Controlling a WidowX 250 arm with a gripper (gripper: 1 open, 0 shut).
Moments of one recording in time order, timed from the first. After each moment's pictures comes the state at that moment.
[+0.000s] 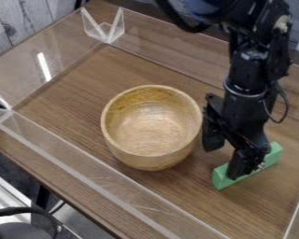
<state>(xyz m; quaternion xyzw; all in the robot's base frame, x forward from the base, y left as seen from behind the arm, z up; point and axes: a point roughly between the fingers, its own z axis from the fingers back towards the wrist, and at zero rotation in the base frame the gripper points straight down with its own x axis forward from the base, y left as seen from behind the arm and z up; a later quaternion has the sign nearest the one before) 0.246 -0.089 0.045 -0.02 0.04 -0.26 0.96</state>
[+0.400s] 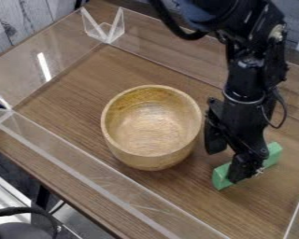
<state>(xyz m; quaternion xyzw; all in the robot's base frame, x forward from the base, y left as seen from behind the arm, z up) 0.248 -0.091 0.038 -0.02 0.02 -0.28 0.96</state>
